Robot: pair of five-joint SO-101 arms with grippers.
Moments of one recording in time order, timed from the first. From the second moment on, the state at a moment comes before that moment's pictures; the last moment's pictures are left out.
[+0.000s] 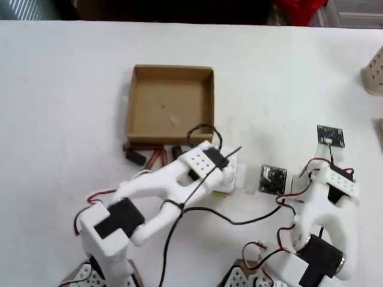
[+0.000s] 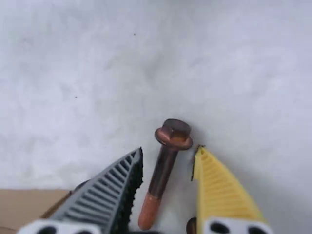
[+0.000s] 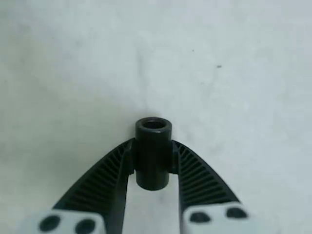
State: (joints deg) left arm 42.9 16.1 18.4 48.5 -52.2; right arm 30.9 -13.0 53.1 46.4 24.5
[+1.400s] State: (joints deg) left arm 38.0 18.0 11.5 51.6 -31.4; right arm 30.9 -13.0 53.2 45.9 22.5
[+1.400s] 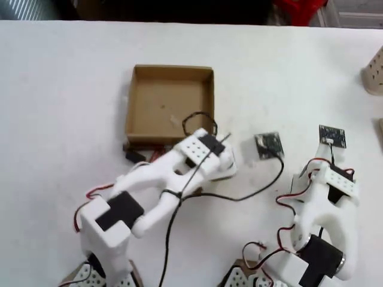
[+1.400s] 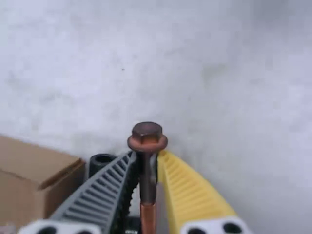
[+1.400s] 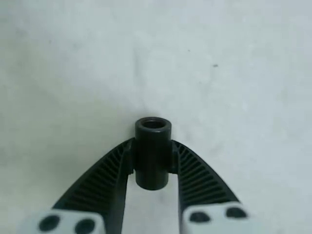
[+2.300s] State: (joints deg) left arm 23.4 0.4 14.6 47.3 -4.0; right arm 30.6 -13.0 53.2 45.9 22.3
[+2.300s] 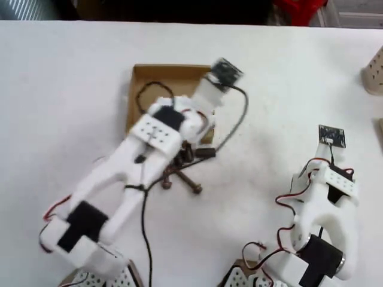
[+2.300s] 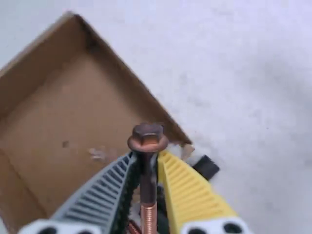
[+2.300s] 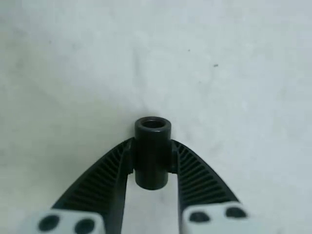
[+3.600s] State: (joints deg) left arm -17.5 -13.3 45.4 39.5 6.5; right arm -16.9 -32.7 45.2 54.5 -4.5
